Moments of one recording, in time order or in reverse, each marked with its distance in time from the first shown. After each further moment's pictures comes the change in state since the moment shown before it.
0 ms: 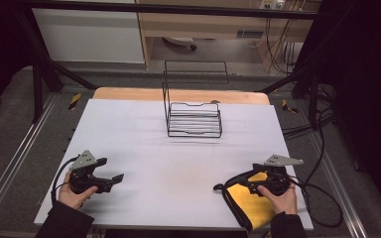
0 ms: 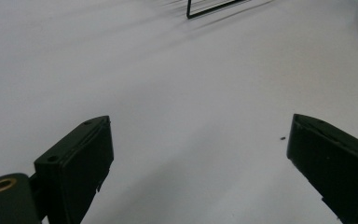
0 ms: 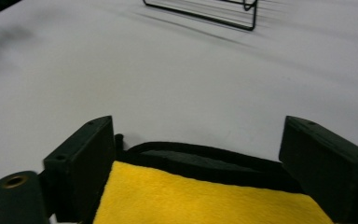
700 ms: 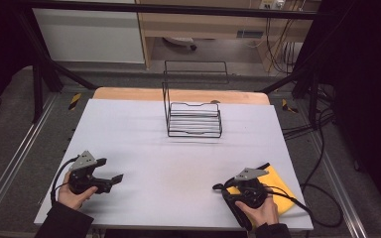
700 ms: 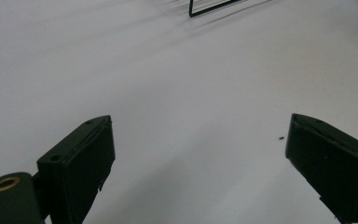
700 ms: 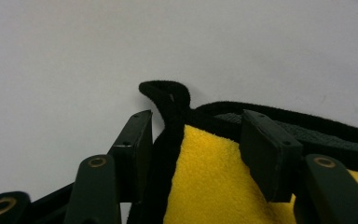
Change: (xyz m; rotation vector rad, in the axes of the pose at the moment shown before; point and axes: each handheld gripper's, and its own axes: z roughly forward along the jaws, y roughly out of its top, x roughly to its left) left arm 0.000 0.000 -0.001 0.010 0.015 0.010; right arm 0.056 -0.015 0.038 0.206 -0.076 -0.127
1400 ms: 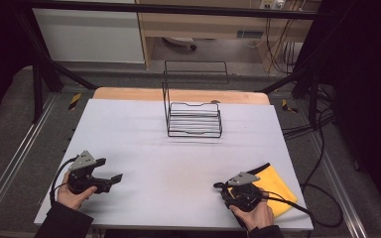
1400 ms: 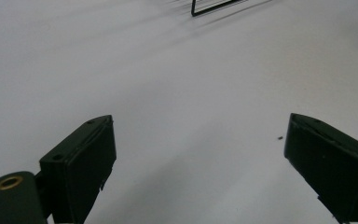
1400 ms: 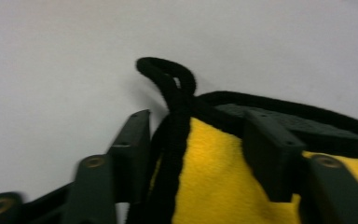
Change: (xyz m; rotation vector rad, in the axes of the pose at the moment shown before) left arm 0.000 0.000 -0.002 -0.001 0.004 -0.006; right arm 0.019 -0.002 0.006 0.040 -0.127 -0.029
